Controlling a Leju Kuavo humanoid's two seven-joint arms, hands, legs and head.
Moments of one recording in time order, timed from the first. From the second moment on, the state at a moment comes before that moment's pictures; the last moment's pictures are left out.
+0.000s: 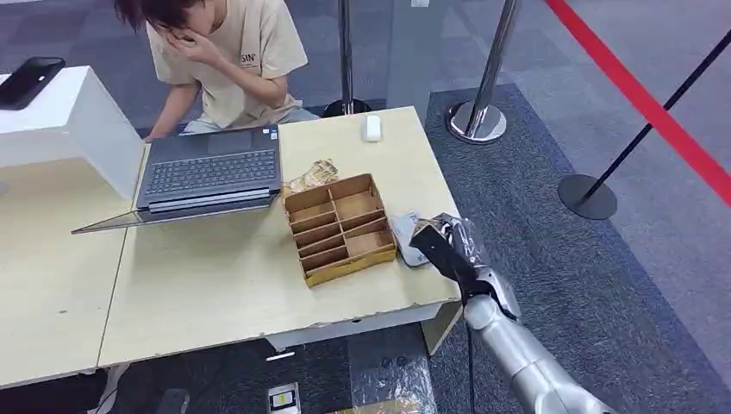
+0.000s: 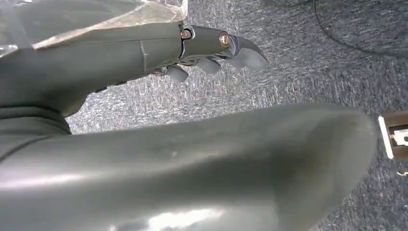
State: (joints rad) left arm -0.22 0.05 -0.81 -0.19 0.63 0.23 -0.15; right arm -0.44 -0.10 0.33 -0.84 0.47 -0.48 -0.14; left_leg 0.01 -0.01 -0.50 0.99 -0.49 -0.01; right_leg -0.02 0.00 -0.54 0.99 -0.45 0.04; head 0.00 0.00
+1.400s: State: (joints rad) left arm -0.26 0.05 -0.82 -0.19 0.58 0.16 -0.11; right arm -0.65 -0.09 0.34 -0.58 0.54 -0.40 -0.09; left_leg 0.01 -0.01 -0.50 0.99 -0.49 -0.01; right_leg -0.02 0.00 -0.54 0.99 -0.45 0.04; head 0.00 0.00
